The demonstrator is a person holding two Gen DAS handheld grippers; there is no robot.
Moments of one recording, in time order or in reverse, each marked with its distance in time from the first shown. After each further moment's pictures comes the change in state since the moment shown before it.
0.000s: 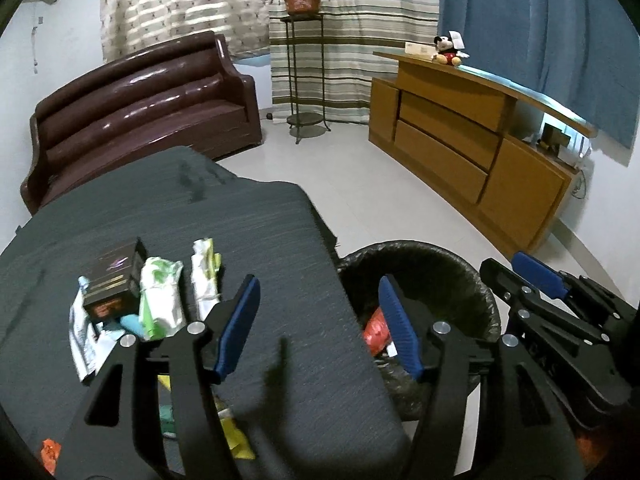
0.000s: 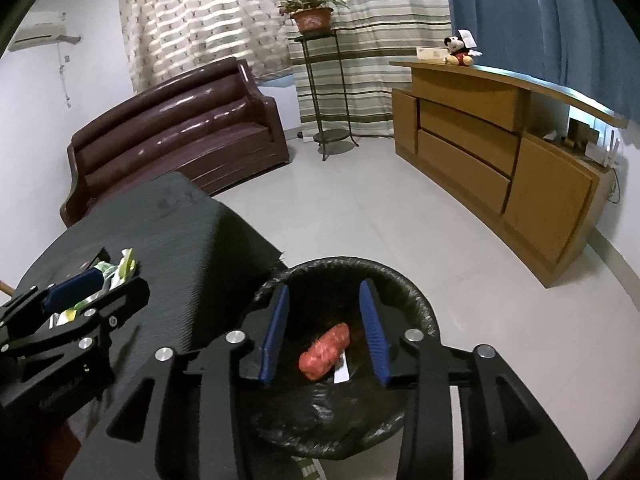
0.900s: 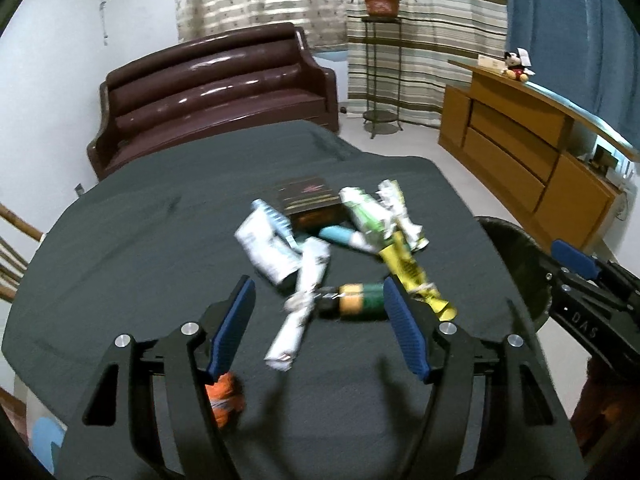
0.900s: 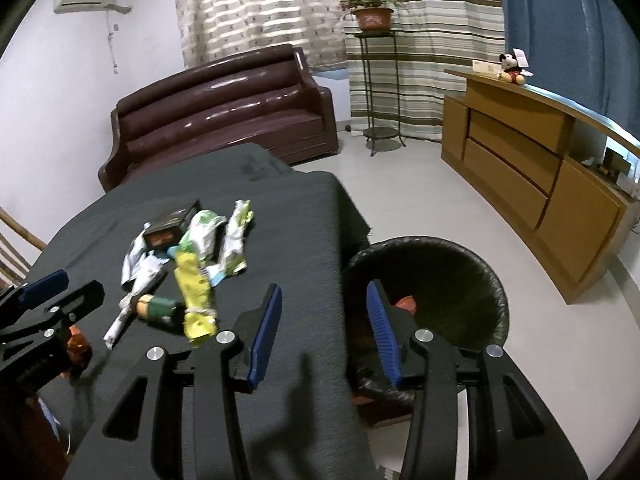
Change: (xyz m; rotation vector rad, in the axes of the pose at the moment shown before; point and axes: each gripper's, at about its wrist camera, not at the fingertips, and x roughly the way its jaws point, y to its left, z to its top) left arm -0.103 0.121 -0.067 -0.122 0.016 0.205; right arm -0.039 0.092 -0.033 -0.127 0.023 0.108
